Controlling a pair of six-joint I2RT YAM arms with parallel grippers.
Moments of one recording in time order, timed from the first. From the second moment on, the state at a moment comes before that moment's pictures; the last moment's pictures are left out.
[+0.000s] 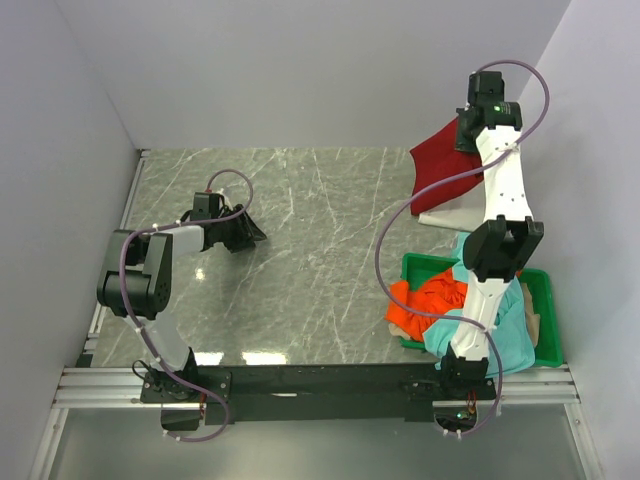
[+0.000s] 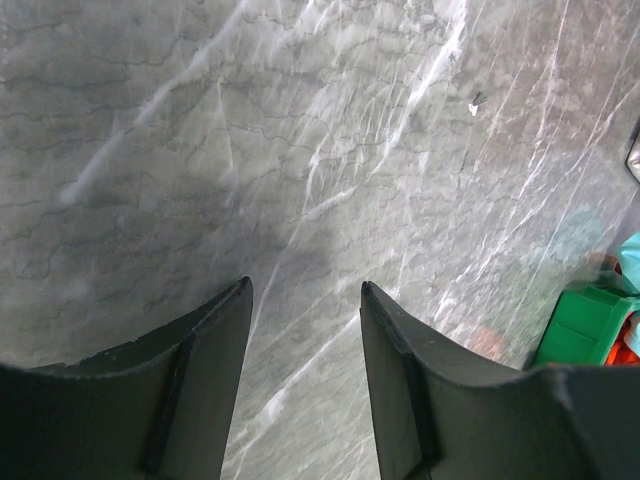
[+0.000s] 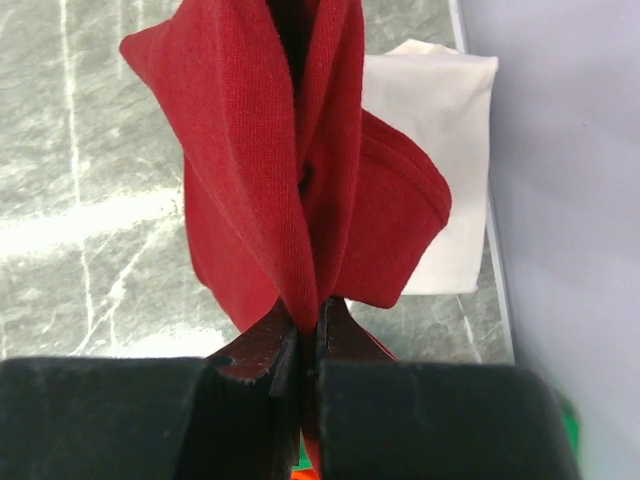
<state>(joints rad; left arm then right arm) -0.11 1.78 0.91 0.03 0.42 -0.63 -0.05 2.12 2.40 -1.12 0.24 0.05</state>
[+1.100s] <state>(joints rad) -0.13 1.79 0.93 0.02 0.41 -0.62 -0.19 2.25 2.33 -1.09 0.33 0.02</state>
